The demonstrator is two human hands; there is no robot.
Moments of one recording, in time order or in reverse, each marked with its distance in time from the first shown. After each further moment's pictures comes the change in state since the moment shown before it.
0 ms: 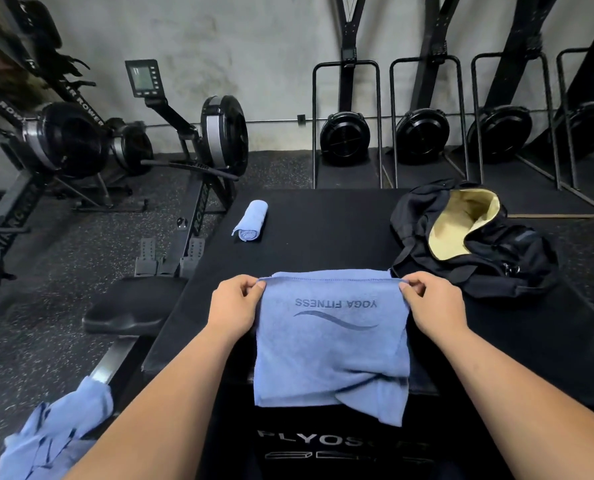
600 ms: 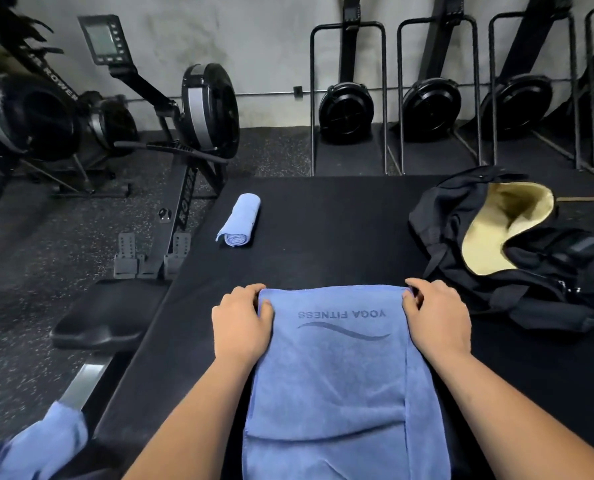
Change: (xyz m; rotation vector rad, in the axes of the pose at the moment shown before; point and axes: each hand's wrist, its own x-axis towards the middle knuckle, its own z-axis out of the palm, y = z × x) left_hand 0.072 -0.034 0.072 0.361 0.065 0.096; right_hand 0.064 0.020 0.082 -0.272 0.055 -0.019
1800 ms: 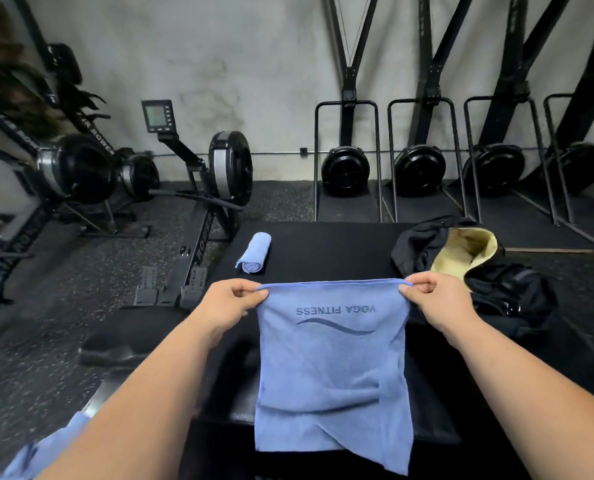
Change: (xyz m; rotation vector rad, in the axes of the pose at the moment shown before) left_hand -0.013 0.029 -0.130 -0.720 -0.269 -0.123; right_hand 0.000 -0.024 -0.123 0.635 -0.106 0.080
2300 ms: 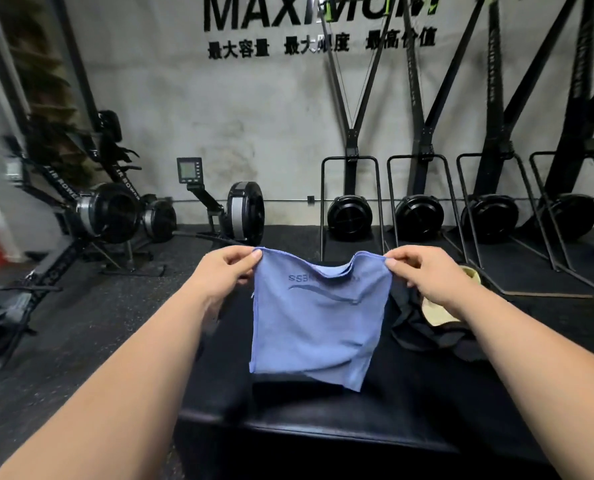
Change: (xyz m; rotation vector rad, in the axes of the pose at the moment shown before) left_hand -0.066 0.124 -0.054 -0.188 0.046 0.286; right_hand -0.045 -0.144 -0.062 -0.047 -0.124 -0.442
